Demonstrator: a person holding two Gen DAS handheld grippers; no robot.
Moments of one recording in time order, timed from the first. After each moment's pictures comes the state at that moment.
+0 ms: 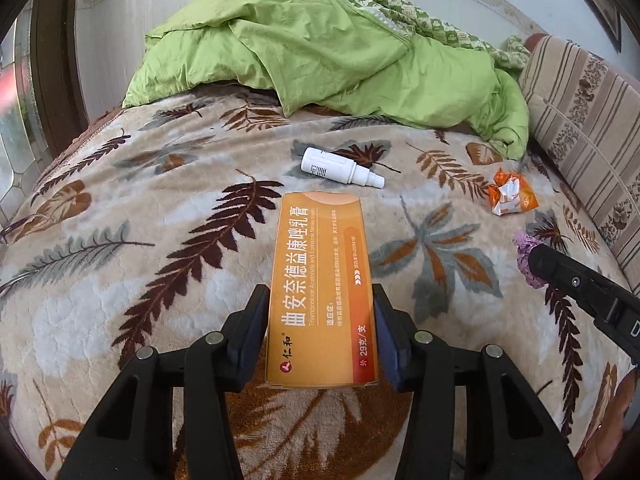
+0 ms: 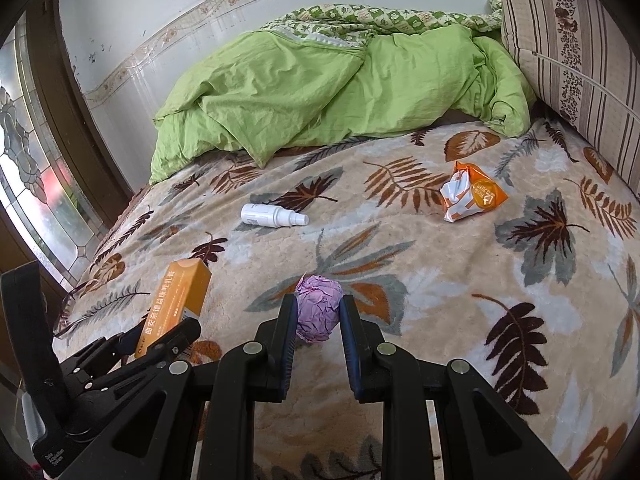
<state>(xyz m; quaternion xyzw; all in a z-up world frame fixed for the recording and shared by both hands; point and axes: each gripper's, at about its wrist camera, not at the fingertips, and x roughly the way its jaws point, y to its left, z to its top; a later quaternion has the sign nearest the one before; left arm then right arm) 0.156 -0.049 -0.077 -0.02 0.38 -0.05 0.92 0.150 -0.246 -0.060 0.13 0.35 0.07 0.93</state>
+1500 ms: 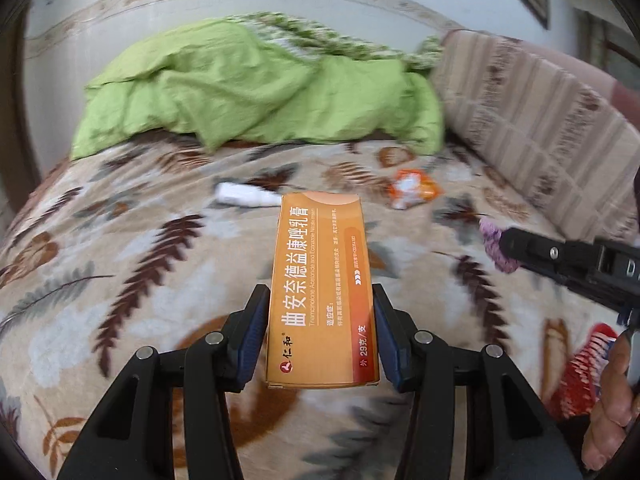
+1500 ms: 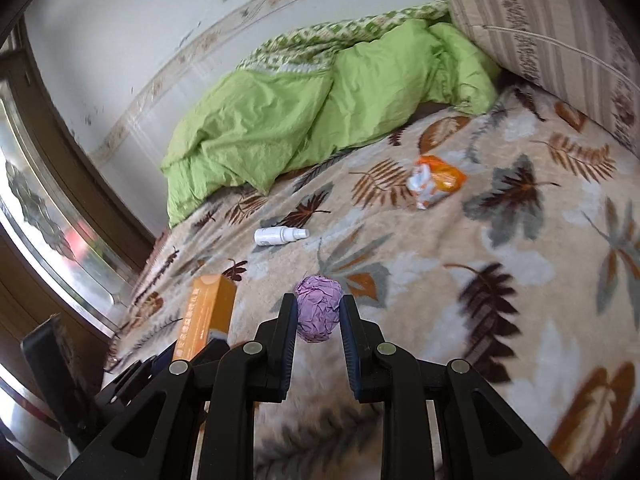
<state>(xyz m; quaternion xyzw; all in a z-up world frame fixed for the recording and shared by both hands) 0.091 -0.100 -0.036 0.02 0.34 -0.19 0.92 0.085 -0.303 -0.036 0.25 0.32 0.08 0.91</state>
